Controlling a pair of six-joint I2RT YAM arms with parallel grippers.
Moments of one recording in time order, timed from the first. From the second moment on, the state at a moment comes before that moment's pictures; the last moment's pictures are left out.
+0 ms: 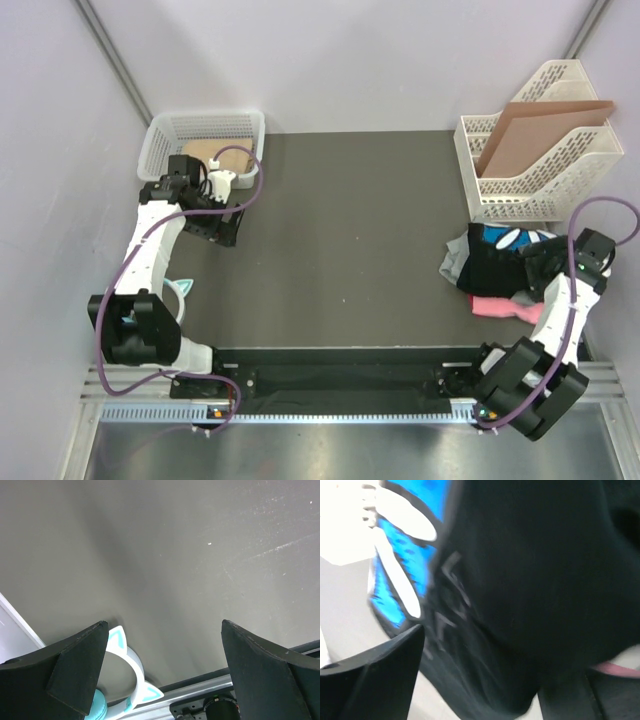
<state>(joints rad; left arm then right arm) 0.02 1.44 1.33 -1.02 0.16 0.37 -0.68 1.02 0.74 -0.65 -0.20 0.73</state>
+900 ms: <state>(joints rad) 0.02 1.44 1.33 -1.03 0.14 0.38 -0.49 1.08 0.98 -0.80 -0.13 0.78</state>
